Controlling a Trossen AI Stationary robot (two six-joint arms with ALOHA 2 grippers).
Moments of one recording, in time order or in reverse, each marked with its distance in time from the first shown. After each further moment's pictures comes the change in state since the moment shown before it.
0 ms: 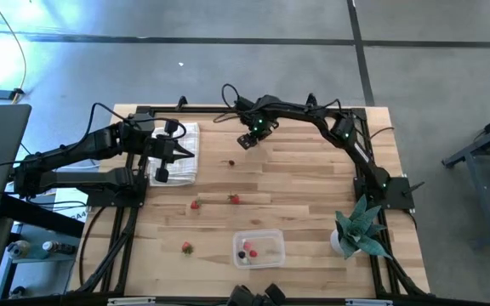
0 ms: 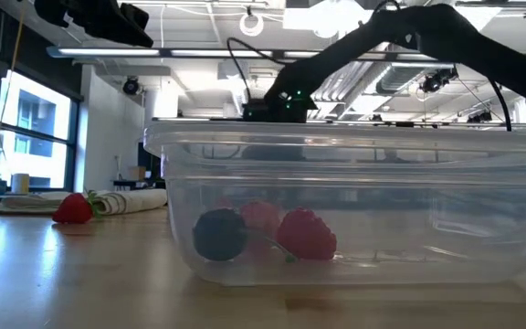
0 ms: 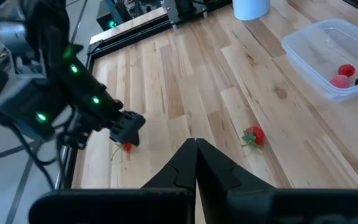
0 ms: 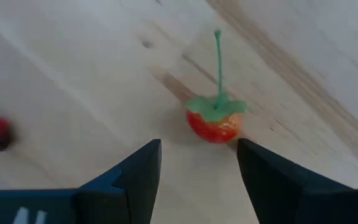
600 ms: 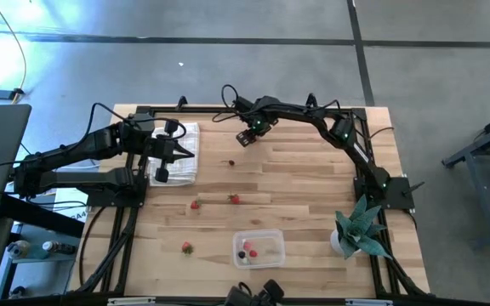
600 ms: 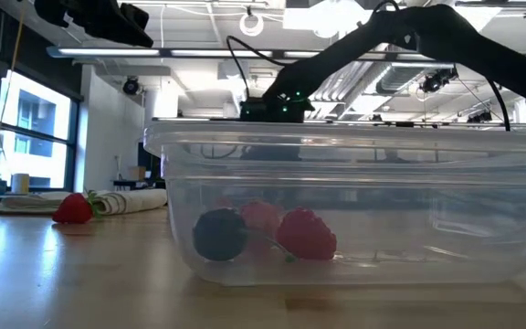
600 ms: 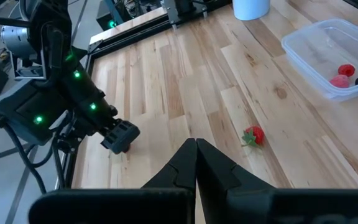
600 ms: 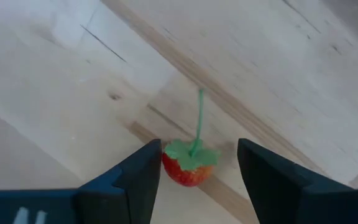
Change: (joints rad) left arm 0.000 0.000 0.000 0.000 0.000 0.000; right arm 0.011 0.006 0.001 0.071 0.151 0.025
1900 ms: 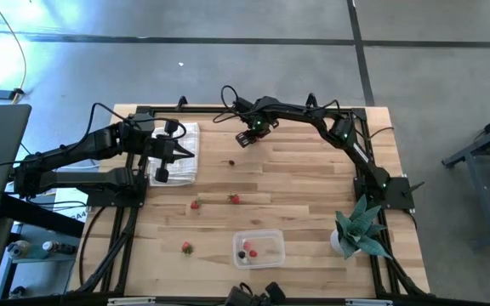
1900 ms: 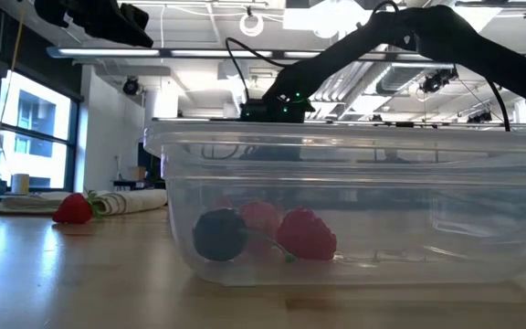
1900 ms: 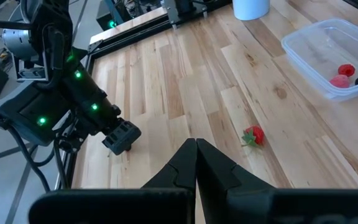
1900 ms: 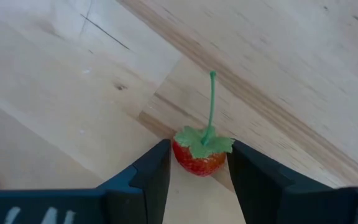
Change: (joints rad) left arm 0.000 0.000 0.000 0.000 0.000 0.000; right arm 0.000 0.004 0.000 -0.018 -0.039 0.069
